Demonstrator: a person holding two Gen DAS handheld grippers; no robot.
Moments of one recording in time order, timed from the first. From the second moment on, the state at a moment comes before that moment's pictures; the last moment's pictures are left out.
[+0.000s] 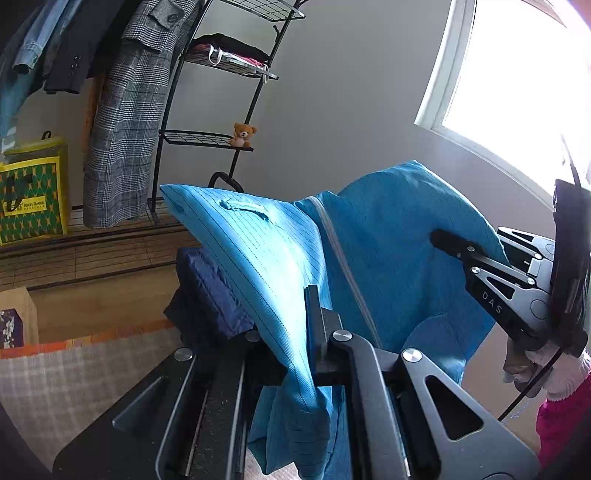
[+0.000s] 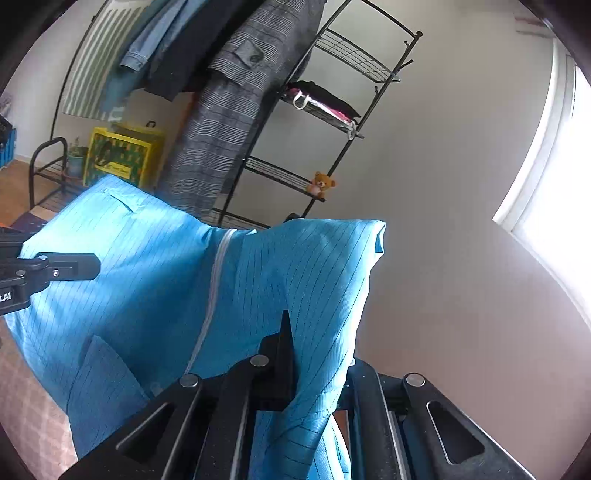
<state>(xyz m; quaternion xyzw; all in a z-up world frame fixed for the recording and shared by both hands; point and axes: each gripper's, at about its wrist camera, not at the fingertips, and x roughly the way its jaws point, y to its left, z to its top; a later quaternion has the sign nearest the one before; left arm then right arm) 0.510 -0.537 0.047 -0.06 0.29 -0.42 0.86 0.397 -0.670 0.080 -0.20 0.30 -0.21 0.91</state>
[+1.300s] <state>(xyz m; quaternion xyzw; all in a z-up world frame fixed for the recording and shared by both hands) 0.419 -0.477 0.101 0.01 0.25 -0.32 0.91 0.378 -0.713 0.078 -0.10 0.32 -0.28 0.90</state>
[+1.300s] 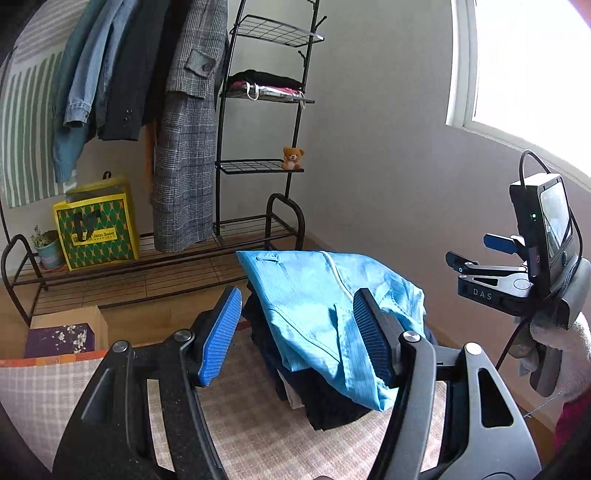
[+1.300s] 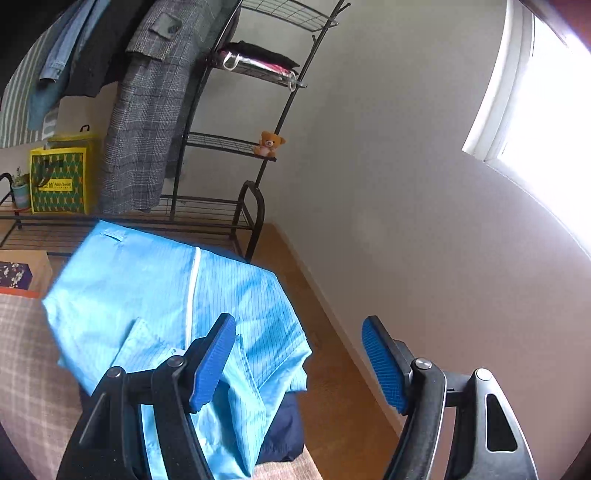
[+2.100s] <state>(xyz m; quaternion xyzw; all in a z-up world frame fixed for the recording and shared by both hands) 0.178 -0.268 0.147 0.00 0.21 -0.32 0.93 0.140 -0.512 0.157 -0.08 0.22 -0.20 0.95</state>
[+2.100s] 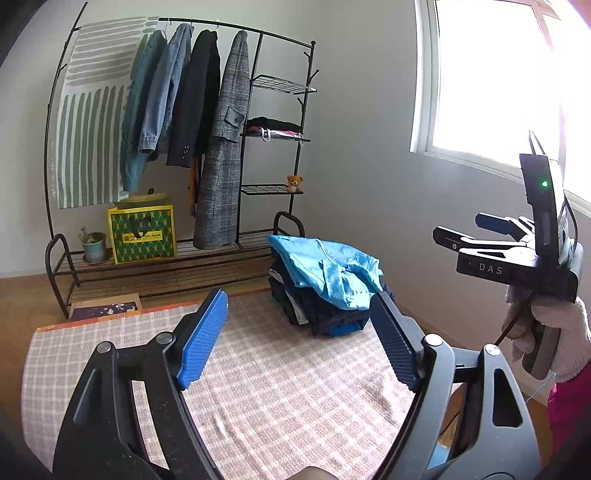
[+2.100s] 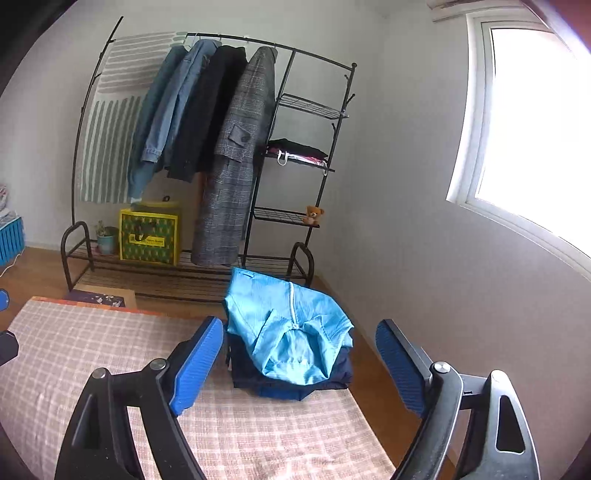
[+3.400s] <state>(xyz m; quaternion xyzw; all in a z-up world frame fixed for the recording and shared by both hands) 0.134 -0.283 0.070 0.08 0.21 -0.29 0.93 0.115 -0.527 0.040 0.01 0.21 -0.25 0.94</state>
